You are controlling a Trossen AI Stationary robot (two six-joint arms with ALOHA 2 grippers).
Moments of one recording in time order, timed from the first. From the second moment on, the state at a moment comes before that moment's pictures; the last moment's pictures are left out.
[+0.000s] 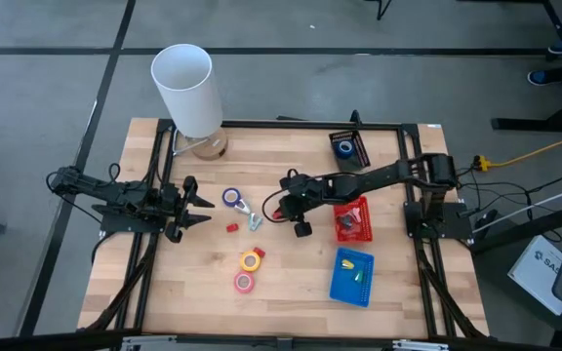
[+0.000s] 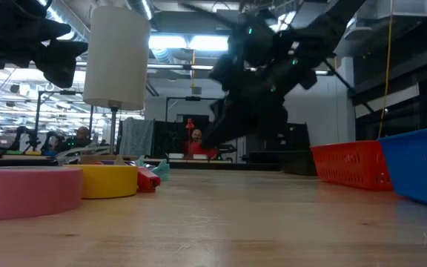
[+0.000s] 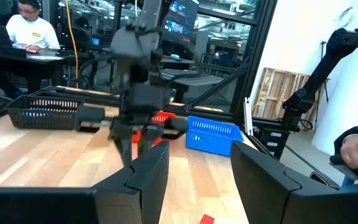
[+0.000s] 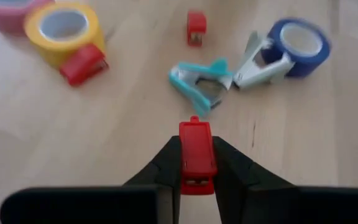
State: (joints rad) left arm -0.27 0.02 0.01 0.08 -0.18 -0.19; right arm -0.03 1.90 1.03 0.14 -0.21 -0.31
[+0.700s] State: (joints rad) left arm -0.27 0.02 0.01 0.08 -0.18 -0.19; right arm 0.13 1.65 1.03 -0.05 -0.18 -0.11
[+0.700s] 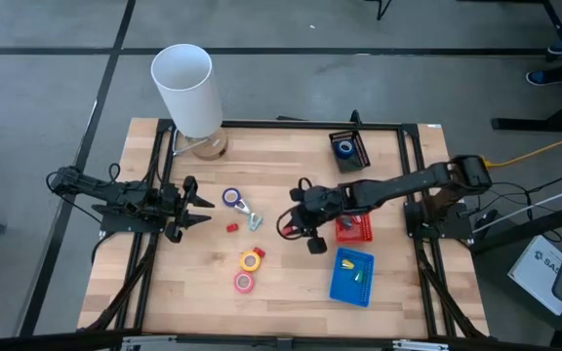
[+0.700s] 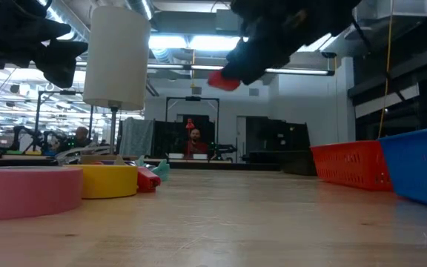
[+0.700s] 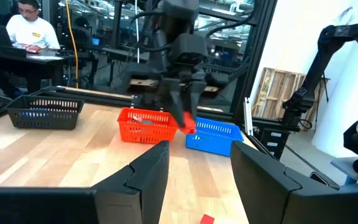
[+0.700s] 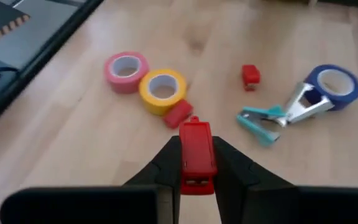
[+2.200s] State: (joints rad) left arm -0.27 0.02 0.01 0.08 -0.18 -0.19; right arm 0.56 1.49 1.01 -0.75 -0.25 0.79
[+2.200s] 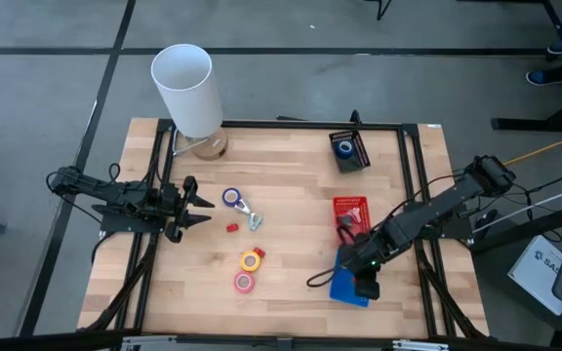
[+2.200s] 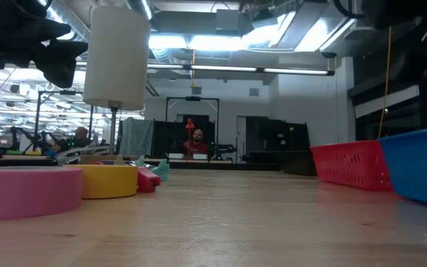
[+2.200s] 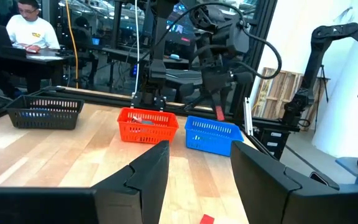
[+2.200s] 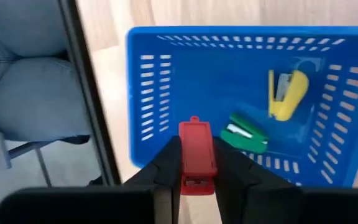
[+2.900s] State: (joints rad) left arm -0.27 0.02 0.01 0.08 -0.18 -0.19; right arm 0.50 1.49 0.81 -0.59 -0.22 0.72
